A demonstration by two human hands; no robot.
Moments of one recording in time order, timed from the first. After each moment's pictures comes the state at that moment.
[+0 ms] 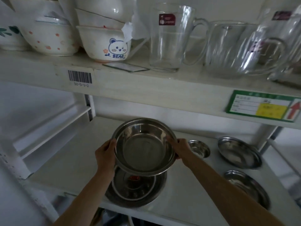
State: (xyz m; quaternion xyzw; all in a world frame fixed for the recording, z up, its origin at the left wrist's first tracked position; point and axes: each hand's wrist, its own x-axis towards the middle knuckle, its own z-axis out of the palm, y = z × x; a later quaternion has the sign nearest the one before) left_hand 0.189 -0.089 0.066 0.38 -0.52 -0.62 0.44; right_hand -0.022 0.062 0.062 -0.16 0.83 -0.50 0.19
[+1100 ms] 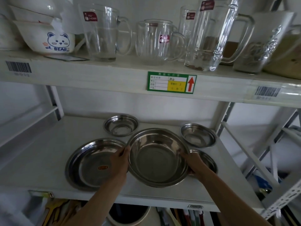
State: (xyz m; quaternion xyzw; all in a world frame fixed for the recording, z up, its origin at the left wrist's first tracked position) left_hand 0.132 0.074 0.042 0.34 -0.55 -0.69 0.32; right_hand -0.033 0.278 0.027 -0.02 0.79 -0.57 0.23
